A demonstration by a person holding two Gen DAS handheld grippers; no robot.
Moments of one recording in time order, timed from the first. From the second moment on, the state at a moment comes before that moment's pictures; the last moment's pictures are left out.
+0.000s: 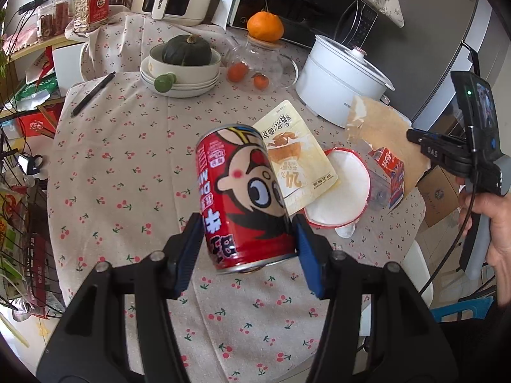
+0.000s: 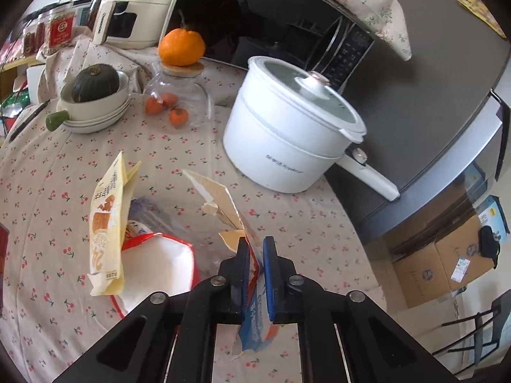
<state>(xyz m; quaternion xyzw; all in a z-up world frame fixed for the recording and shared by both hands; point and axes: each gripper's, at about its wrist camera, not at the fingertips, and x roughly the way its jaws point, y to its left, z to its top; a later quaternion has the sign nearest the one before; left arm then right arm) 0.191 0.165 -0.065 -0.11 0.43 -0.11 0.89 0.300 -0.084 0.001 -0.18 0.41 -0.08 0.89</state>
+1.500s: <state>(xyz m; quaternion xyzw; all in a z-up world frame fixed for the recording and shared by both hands) 0.094 -0.133 -0.094 0.05 0.46 -0.36 0.81 0.075 -0.367 -0.078 0.04 0.53 -0.11 0.84</state>
